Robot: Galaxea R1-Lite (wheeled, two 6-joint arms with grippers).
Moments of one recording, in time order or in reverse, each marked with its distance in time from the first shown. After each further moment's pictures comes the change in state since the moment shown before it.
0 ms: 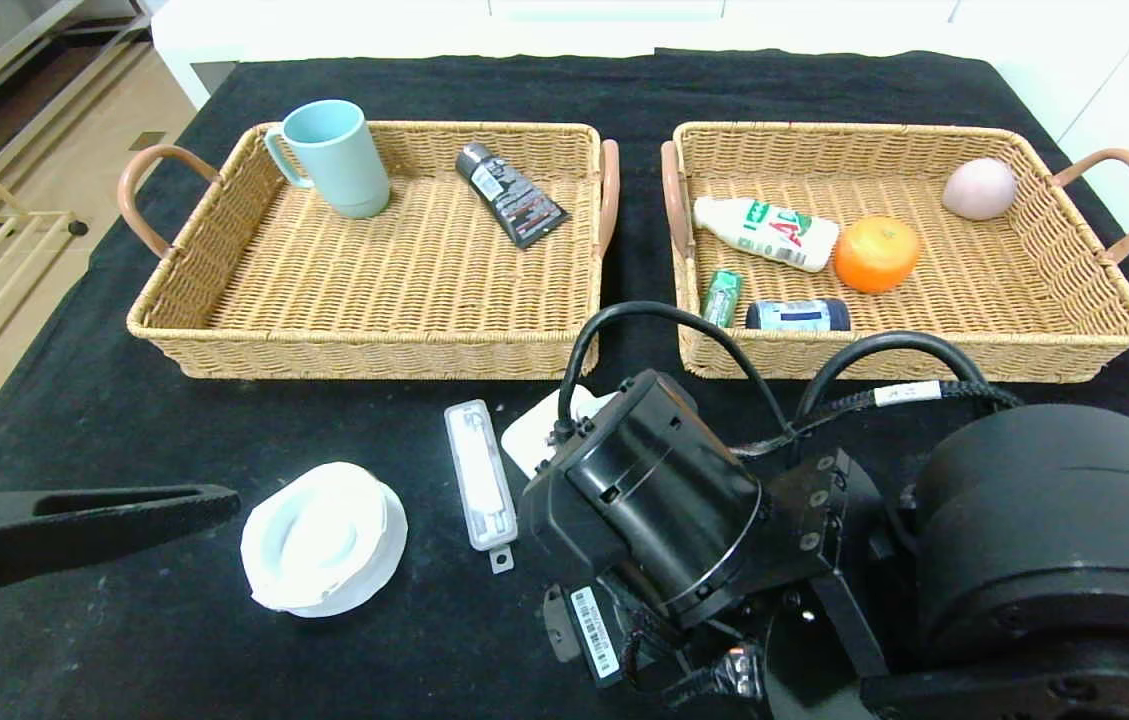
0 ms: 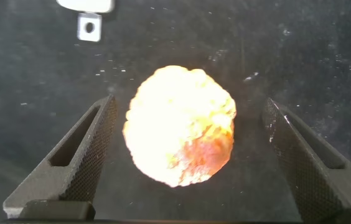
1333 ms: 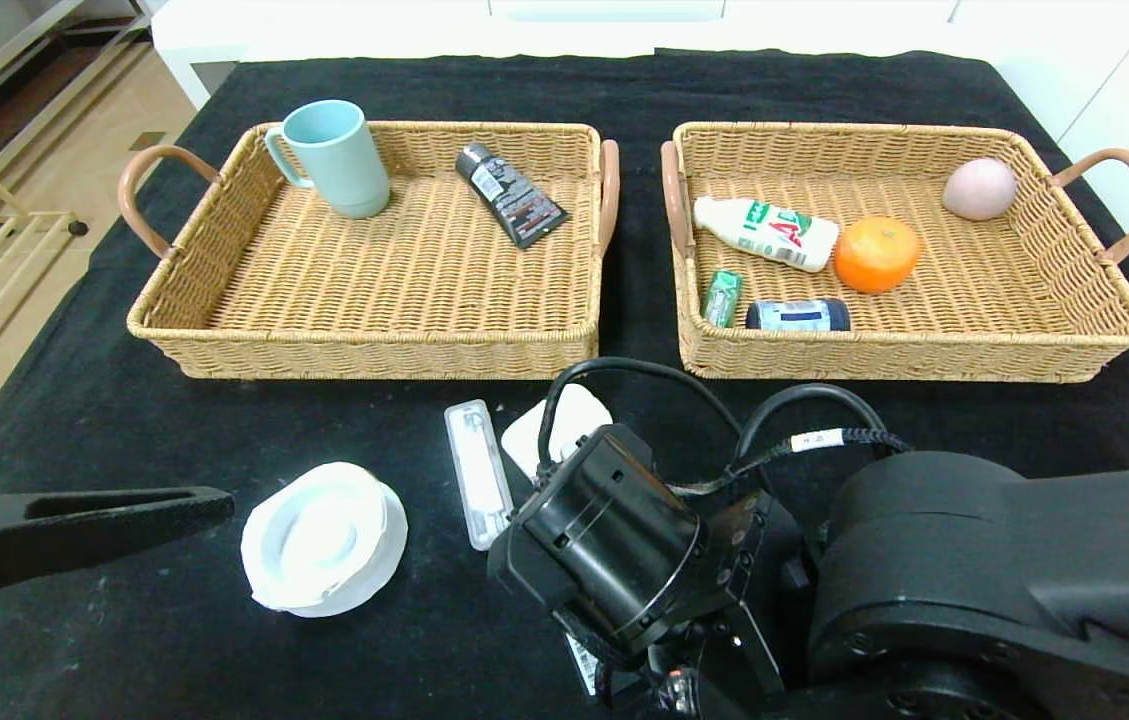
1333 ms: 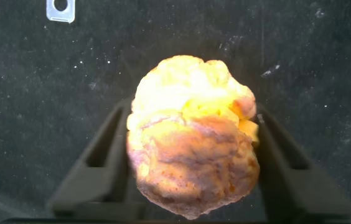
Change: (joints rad) left arm -0.001 -0.007 0.002 0.001 0.000 0.001; right arm -0.003 0.067 0.004 0.000 -0.015 0.004
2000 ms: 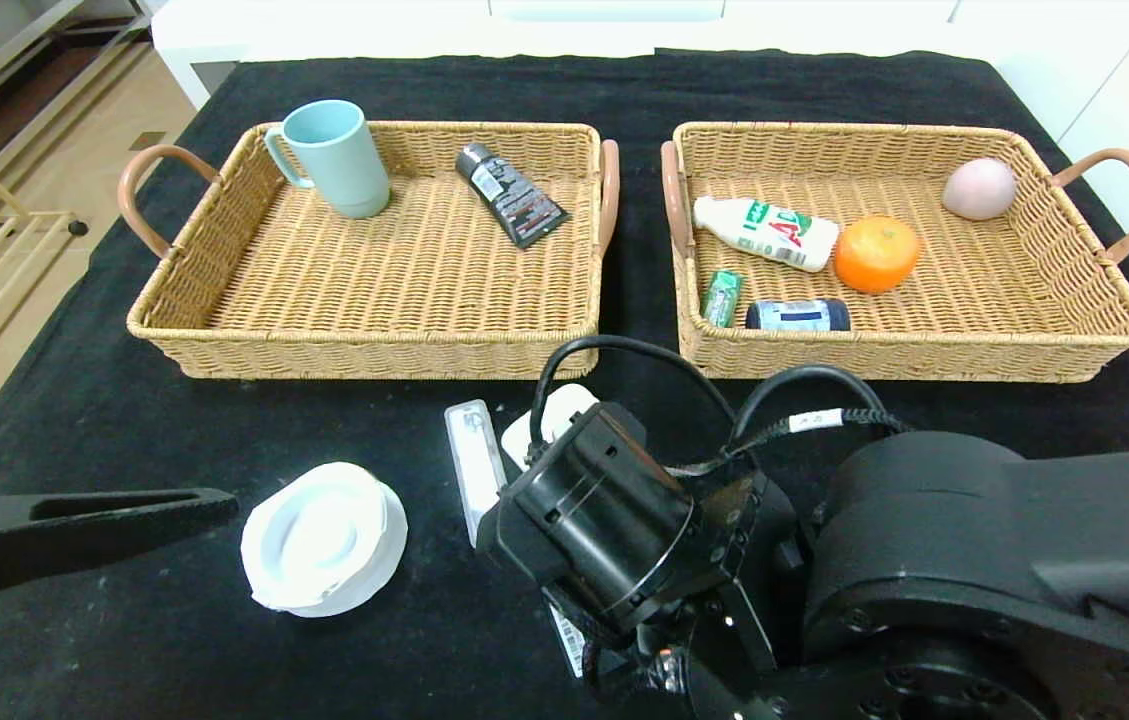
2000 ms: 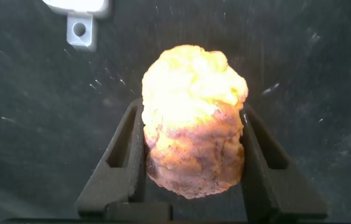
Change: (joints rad) left arm 0.000 0.003 0.001 0.000 0.000 0.000; right arm 0.000 0.006 -0.027 -0.005 0.001 0.000
